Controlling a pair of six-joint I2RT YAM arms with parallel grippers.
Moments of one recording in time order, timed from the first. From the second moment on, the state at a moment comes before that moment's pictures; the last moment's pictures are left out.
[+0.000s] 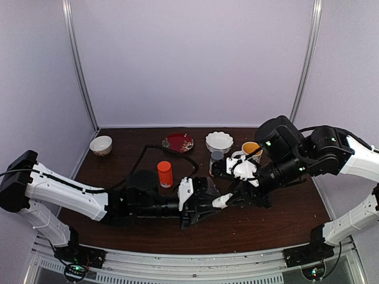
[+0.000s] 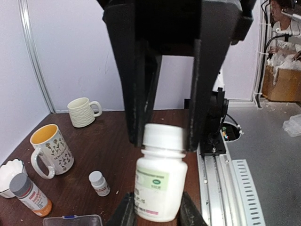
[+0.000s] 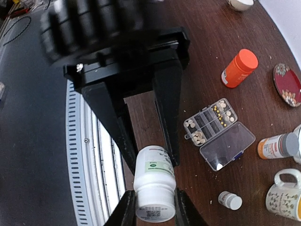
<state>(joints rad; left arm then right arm) -1.30 1.51 0.76 0.66 0.17 0.09 1.20 1.22 1.33 -0.94 -0.14 -0.27</state>
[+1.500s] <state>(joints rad) -1.36 1.58 0.87 0.65 -0.31 0.59 1.04 0.77 0.90 -0.40 -0.04 0.66</state>
